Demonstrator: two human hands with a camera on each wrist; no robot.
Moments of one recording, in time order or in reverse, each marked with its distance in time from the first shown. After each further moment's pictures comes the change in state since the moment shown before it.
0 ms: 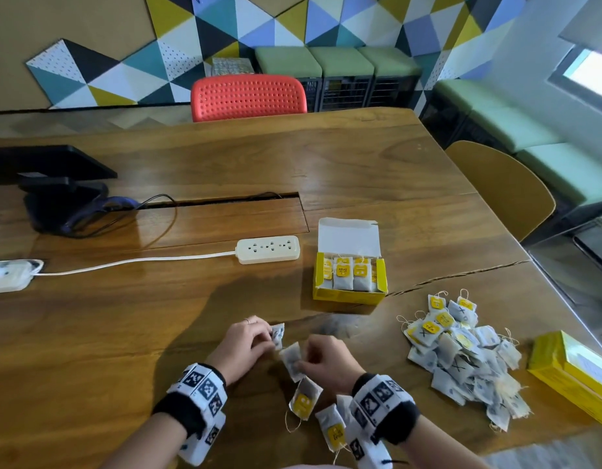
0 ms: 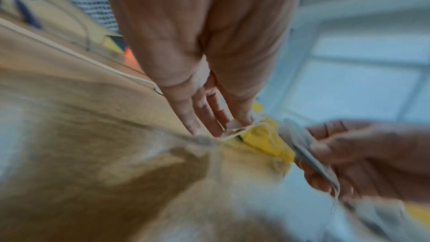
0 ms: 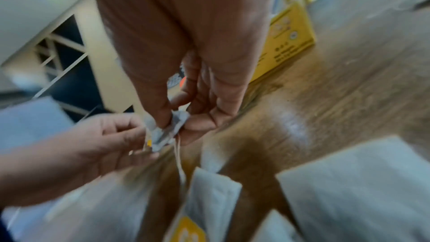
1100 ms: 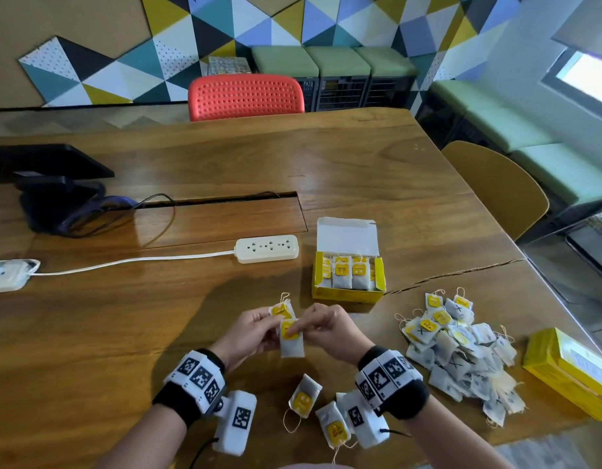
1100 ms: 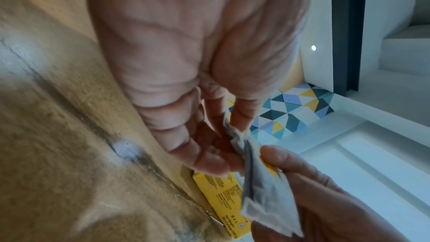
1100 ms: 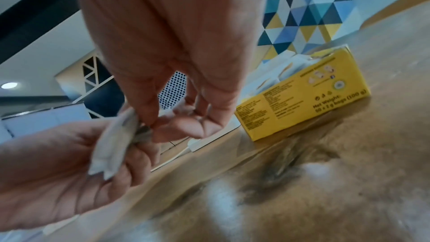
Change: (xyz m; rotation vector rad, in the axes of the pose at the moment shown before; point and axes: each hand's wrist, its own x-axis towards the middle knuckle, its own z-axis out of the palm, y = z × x) left_hand 0.009 0.052 -0.019 -1.061 -0.156 -0.453; right_hand 0.007 -0.029 -0.038 0.386 0.019 -0.298
